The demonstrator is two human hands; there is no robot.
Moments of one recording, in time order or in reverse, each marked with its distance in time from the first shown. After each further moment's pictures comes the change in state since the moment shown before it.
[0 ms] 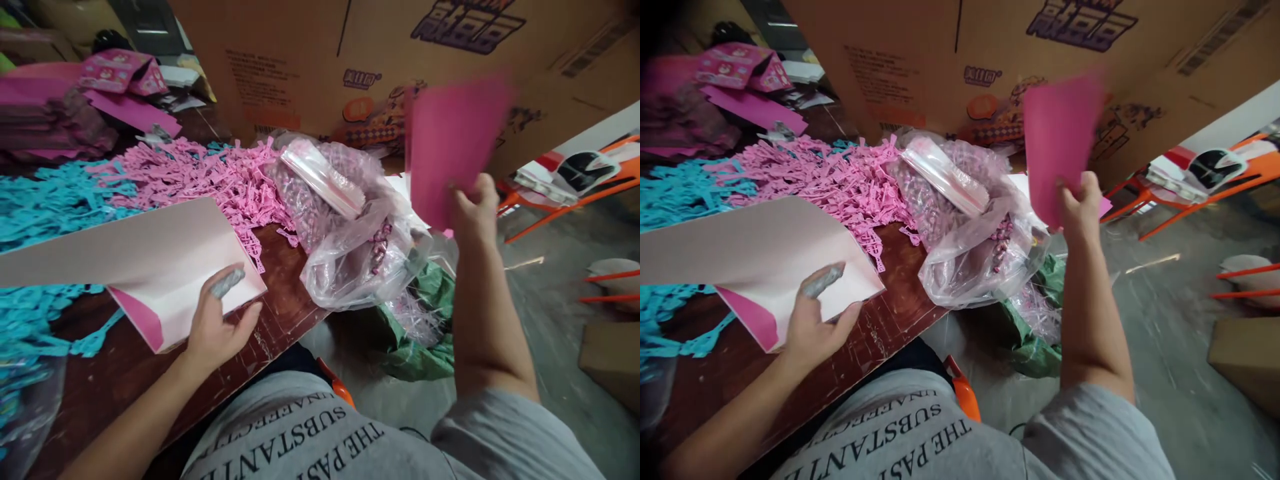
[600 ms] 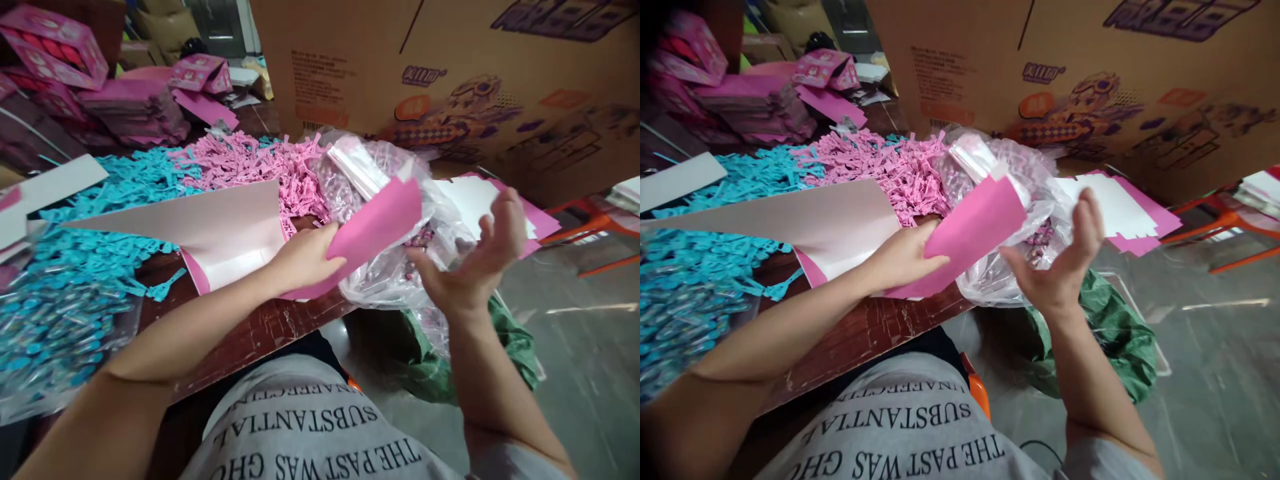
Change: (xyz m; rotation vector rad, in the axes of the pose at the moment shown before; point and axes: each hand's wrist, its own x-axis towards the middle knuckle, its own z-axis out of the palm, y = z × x) left_hand 0.106 0.074 0.009 -0.020 -0.633 -0.207; right_hand -0.127 -0.137 0.064 -0.049 0.050 -0.365
